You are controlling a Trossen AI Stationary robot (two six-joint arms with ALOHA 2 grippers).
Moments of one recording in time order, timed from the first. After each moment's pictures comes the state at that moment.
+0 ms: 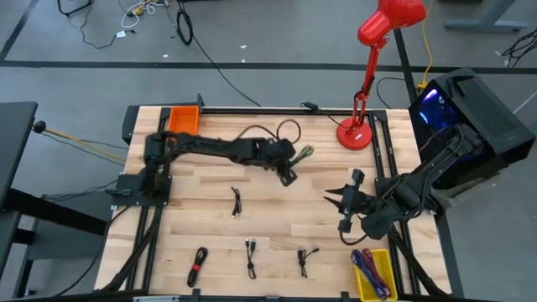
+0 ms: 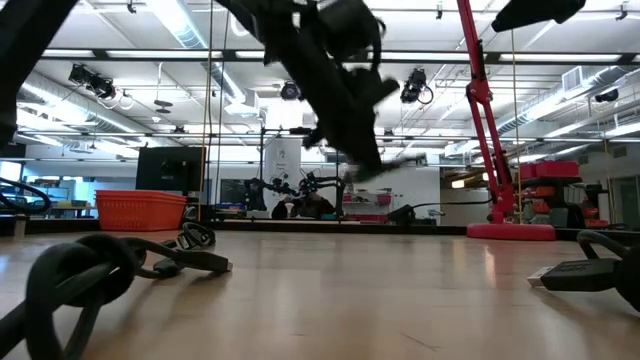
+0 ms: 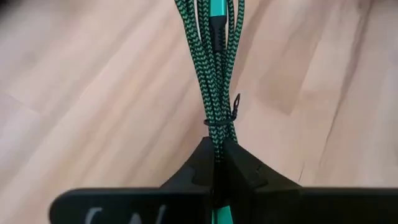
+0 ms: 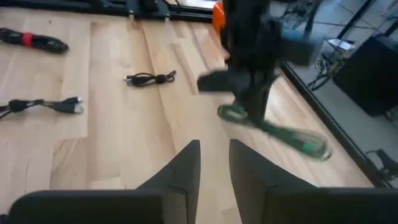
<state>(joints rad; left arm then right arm) 0.10 1.99 1.50 -0.35 -0.17 -0.35 0.71 1.14 0.91 -0.67 0.91 0.54</state>
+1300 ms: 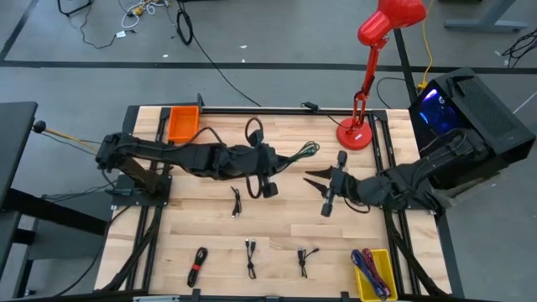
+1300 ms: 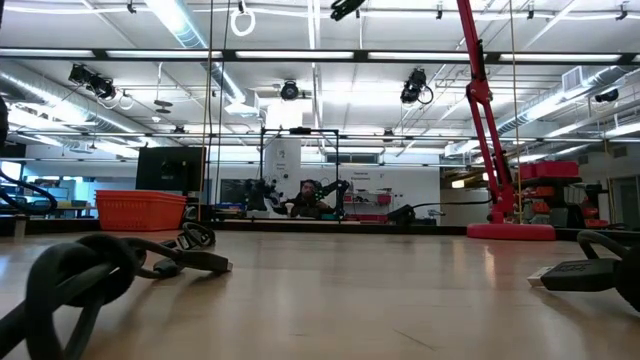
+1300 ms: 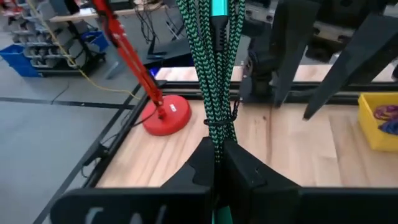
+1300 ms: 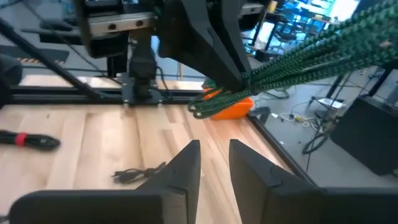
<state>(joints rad) -0.14 1.59 1.50 -0.30 -0.47 -0.01 0.45 1.14 0.91 -0.06 0.78 0.02</state>
